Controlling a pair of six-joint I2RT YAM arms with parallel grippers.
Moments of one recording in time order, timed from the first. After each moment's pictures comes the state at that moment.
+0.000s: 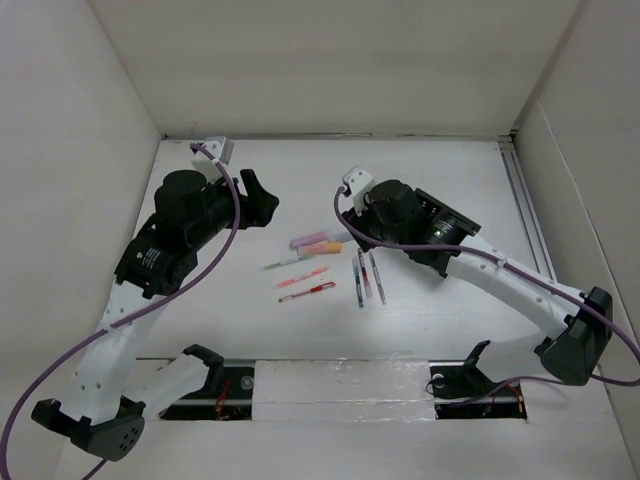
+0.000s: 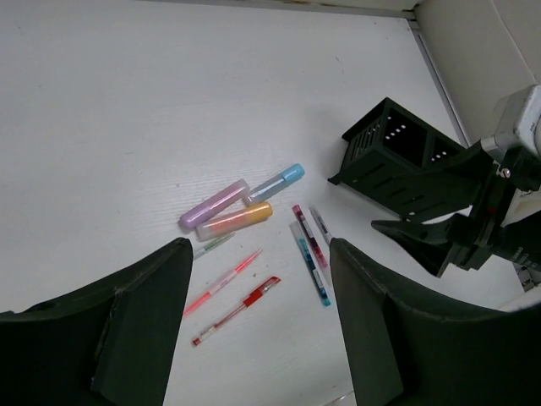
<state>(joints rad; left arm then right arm) -0.45 0.95 1.30 -0.67 0.03 -0.40 0.82 1.35 1.26 -0.51 0.20 -0.12</state>
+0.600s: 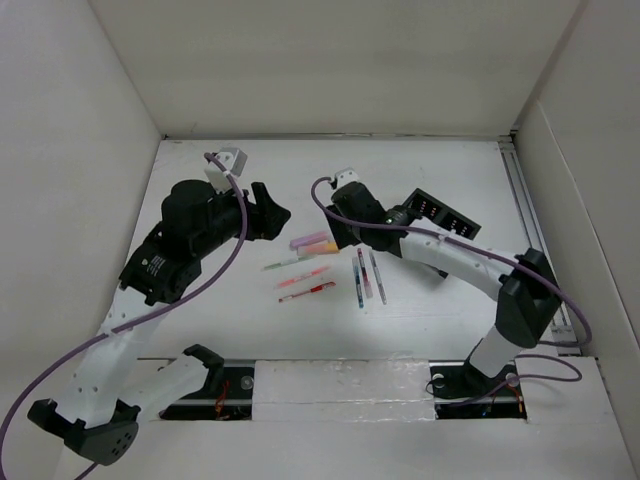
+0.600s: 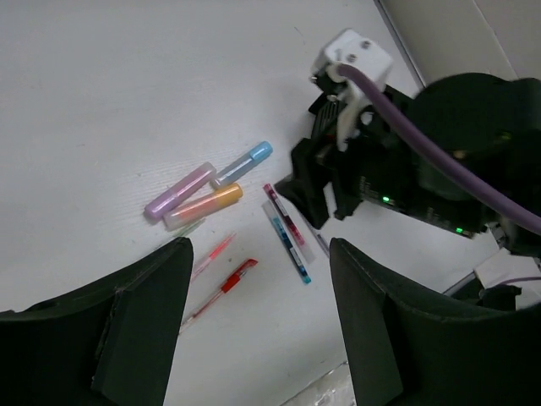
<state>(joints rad) -0.49 0.92 1.23 -0.64 0.11 -0.40 0.83 1.62 1.34 -0.50 0.38 0.21</state>
